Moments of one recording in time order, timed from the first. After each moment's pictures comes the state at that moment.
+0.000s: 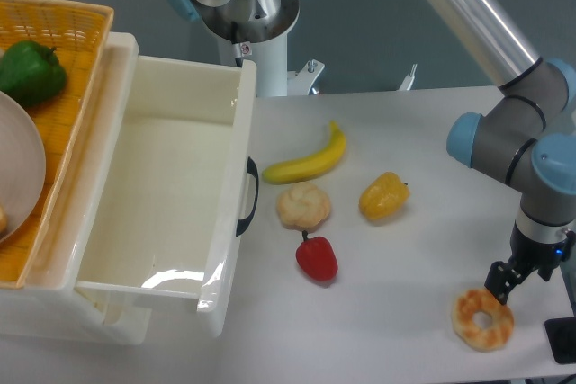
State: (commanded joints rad) arm 2.80 -2.43 -1.16 -0.83 1.43 0.27
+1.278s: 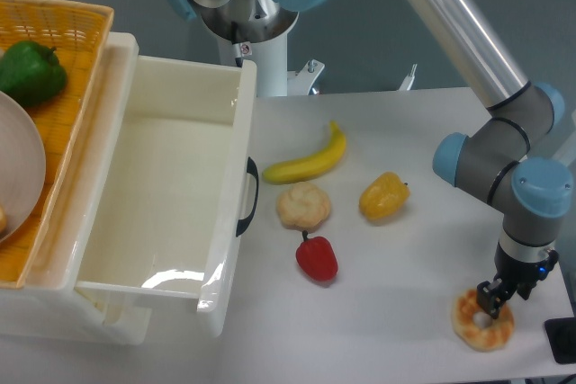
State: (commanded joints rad) arm 2.78 -2.46 -1.17 -0.78 1.46 0.23
